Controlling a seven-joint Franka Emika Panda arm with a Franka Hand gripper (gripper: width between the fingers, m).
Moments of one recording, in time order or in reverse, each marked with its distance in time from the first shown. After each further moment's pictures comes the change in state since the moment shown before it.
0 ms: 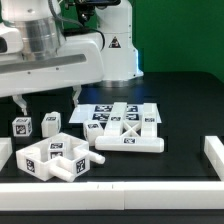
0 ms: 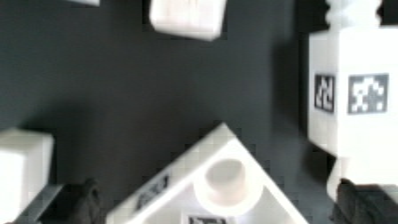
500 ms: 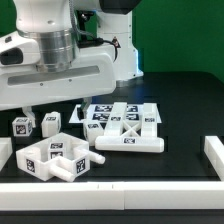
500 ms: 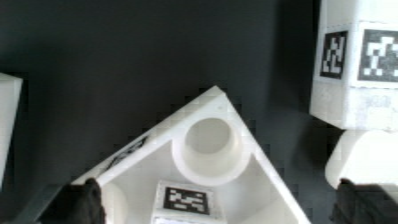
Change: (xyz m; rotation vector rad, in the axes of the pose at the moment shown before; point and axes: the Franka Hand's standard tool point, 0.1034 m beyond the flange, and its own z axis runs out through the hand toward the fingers) arm 0.008 -0.005 0.005 -0.027 0.007 -0.024
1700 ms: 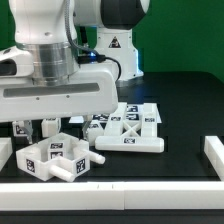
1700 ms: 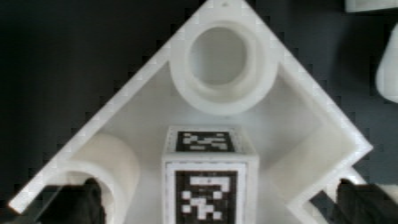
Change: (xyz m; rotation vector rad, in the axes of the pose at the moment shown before) arm 0.033 0.008 0.016 -0.019 0.093 0.161
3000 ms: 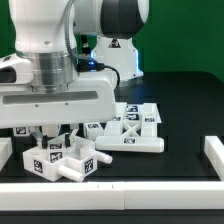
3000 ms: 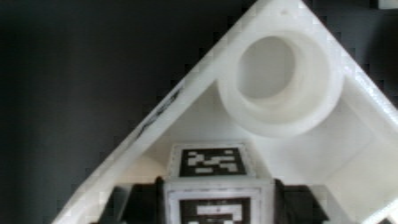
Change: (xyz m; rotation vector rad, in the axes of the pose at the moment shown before) arm 0.000 0.004 0.011 -0.015 0.008 0.000
